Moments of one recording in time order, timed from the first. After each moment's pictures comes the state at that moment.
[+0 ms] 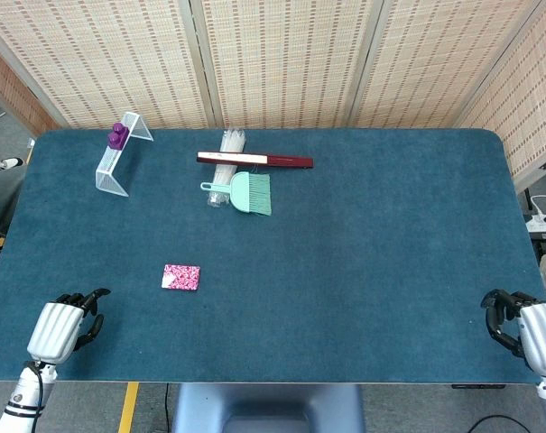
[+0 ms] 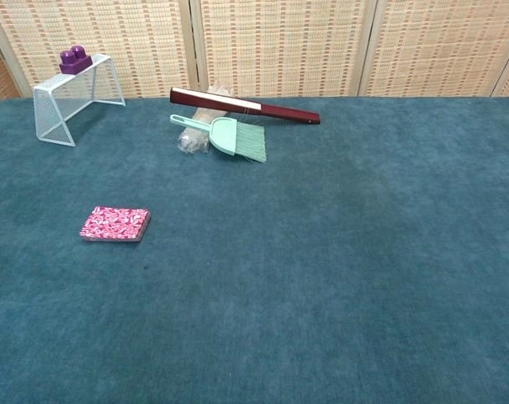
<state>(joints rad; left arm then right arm) -0.19 -1.41 0.01 -1.26 1.63 1.50 0.02 0.02 -1.12 0.04 -1.52 -1.65 1.67 0.16</state>
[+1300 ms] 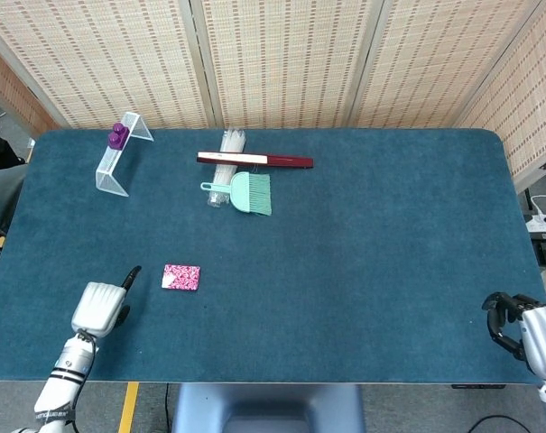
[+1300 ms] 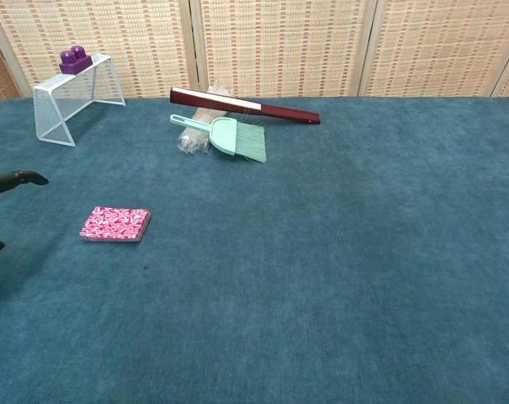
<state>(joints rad) -0.34 -1.41 -0.10 -1.55 1.29 1.15 0.62 0.01 -1.12 0.04 -1.51 -1.67 1.69 0.17</state>
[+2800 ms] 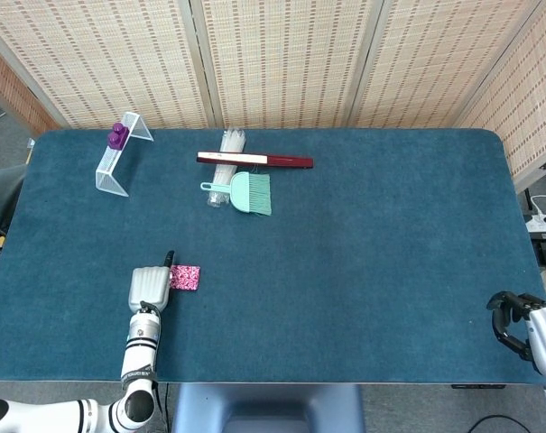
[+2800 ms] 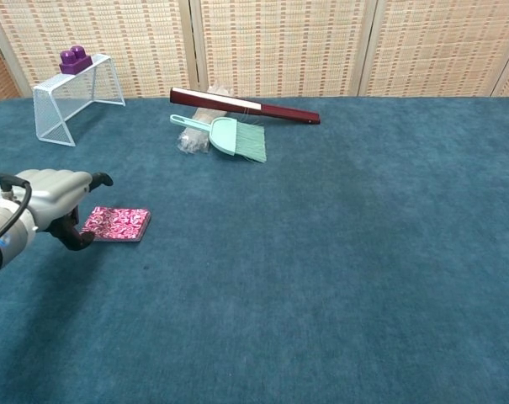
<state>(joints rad) -0.62 -1.76 -0.24 -1.58 0.64 1.34 1.03 0.01 -1.10 0.04 -1.51 -1.67 1.70 0.21</state>
